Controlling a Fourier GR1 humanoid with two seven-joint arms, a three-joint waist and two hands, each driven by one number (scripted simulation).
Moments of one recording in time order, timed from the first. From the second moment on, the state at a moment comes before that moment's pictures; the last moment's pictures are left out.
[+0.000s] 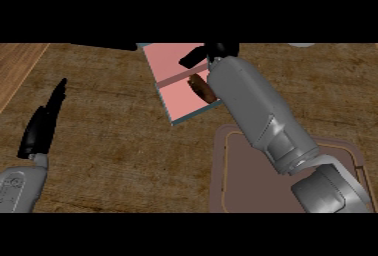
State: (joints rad) left arm -0.24 0.35 0.07 -1.31 -0.24 0.10 0.07; right arm -1.35 0.00 0.07 -0.29 0.50 -0.52 0.34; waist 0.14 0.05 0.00
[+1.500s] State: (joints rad) left arm -0.08 0.38 0.17 -1.36 -0.21 0.10 0.07; right arm -1.00 -0.20 -0.15 -0.60 0.21 -0.49 -0.13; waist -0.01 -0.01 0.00
